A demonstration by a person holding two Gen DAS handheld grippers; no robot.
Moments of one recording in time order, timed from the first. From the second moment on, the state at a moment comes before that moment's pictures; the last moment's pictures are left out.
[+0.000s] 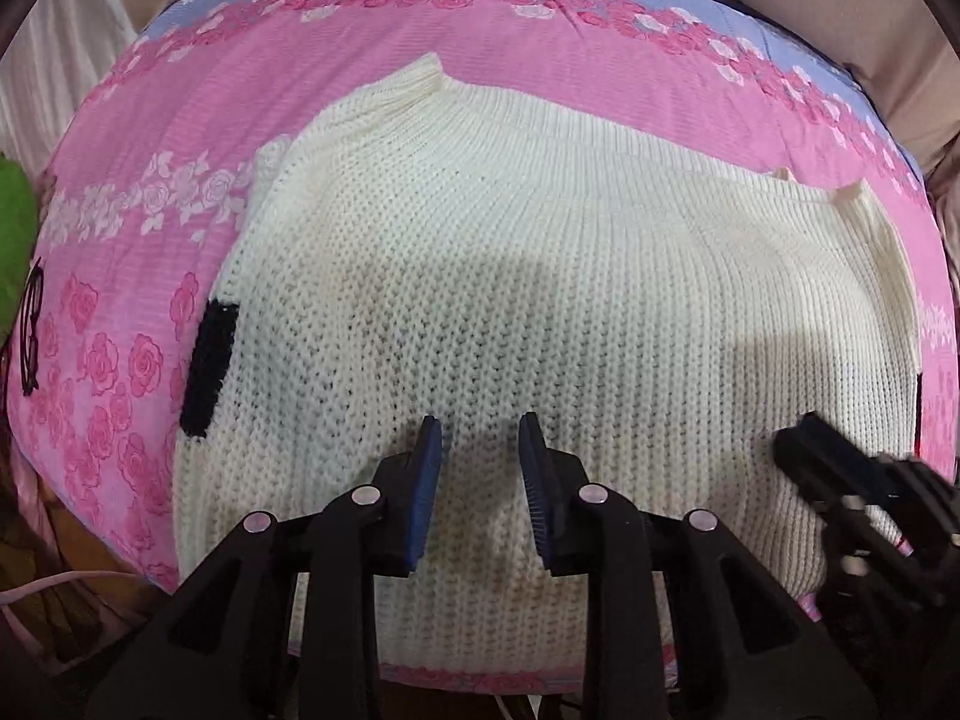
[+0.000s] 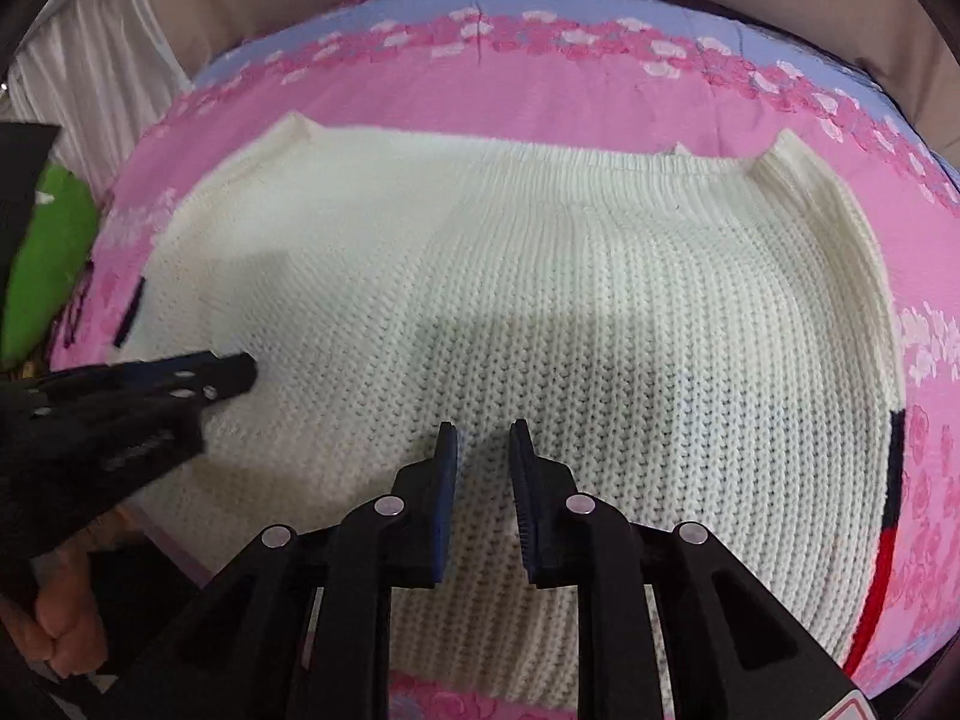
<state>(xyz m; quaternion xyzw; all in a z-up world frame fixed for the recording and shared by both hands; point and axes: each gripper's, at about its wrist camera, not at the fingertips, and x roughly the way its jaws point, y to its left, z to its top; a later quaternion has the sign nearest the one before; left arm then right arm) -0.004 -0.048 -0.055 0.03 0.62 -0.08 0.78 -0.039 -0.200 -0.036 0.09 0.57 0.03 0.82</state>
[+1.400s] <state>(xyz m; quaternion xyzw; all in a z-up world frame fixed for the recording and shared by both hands) -0.004 0.050 -0.019 -0.20 0.59 -0.10 0.77 -0.039 -0.178 -0.060 0.07 0.58 0.04 0.81</state>
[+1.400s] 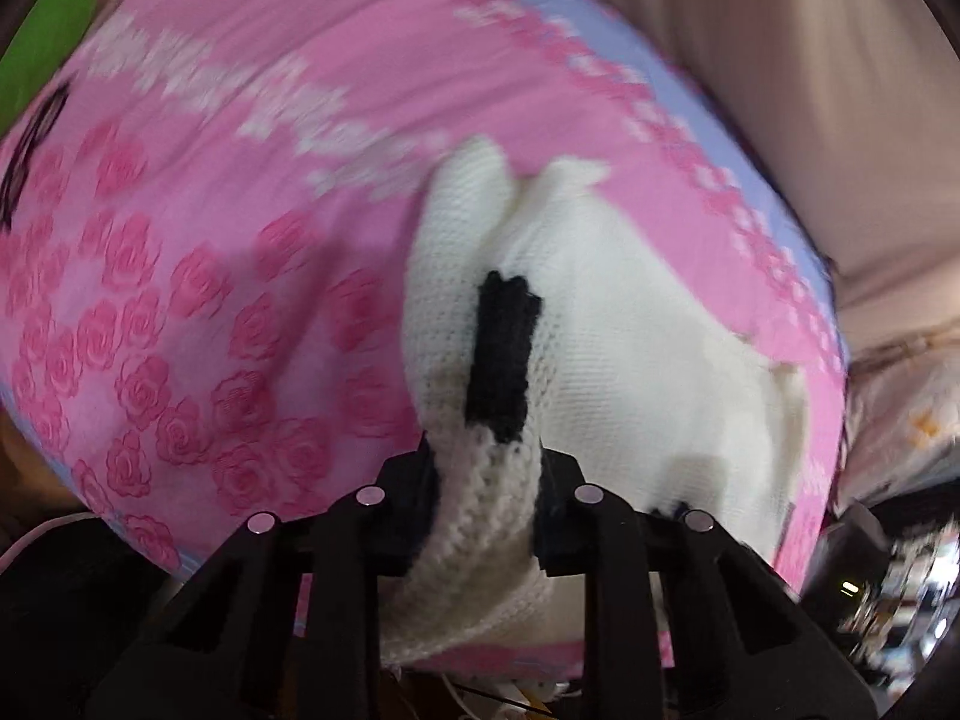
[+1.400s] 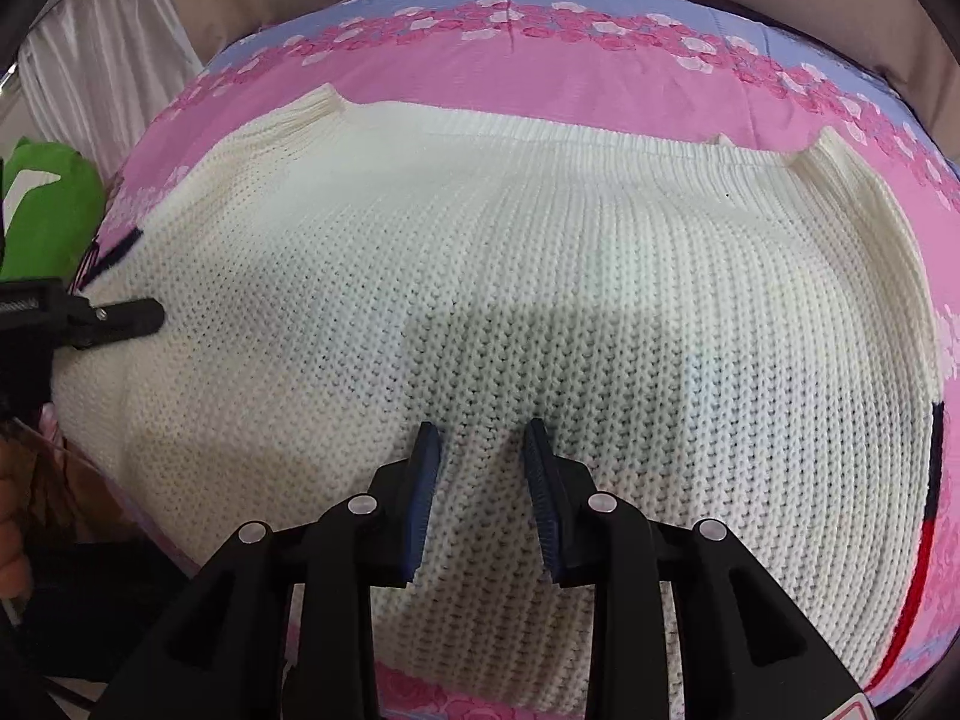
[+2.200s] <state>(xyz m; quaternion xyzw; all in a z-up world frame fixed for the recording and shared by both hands) -0.075 -0.149 0.025 0.05 0.51 -0.32 0.80 -0.160 -0.341 0.006 0.29 0.50 -0.09 0.81</state>
